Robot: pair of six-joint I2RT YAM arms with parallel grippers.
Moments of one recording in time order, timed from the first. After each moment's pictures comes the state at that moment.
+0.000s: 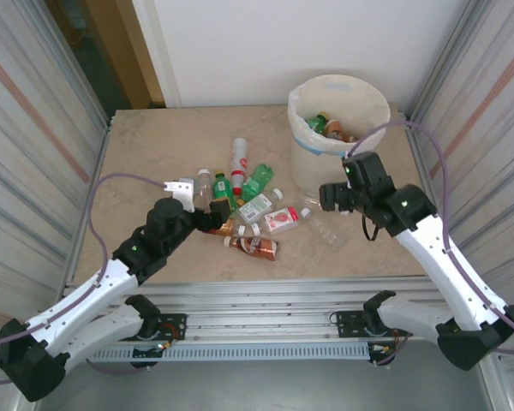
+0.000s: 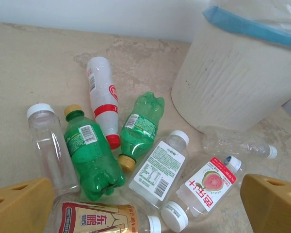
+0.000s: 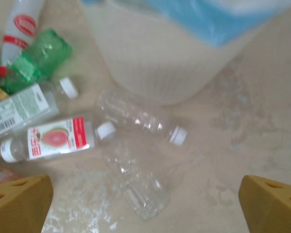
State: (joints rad) left arm -0.67 0.84 0.62 -0.12 -0.20 -0.40; right arm 0.54 1.06 1.24 -1.07 0.31 0.33
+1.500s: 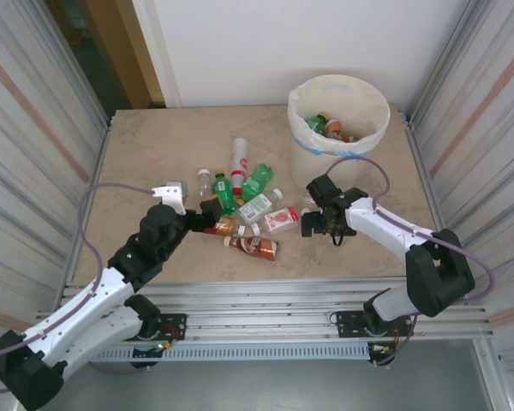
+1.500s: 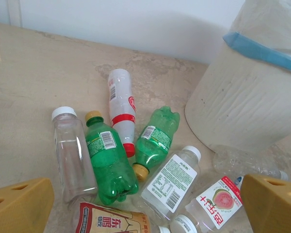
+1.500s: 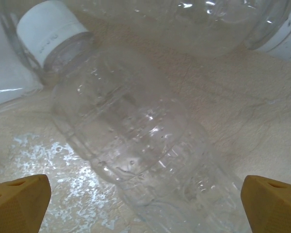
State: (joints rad) left arm -0.65 0.76 0.56 -0.10 -0.27 -0.45; right arm 0.52 1.44 0.93 -0.81 0.16 0.48
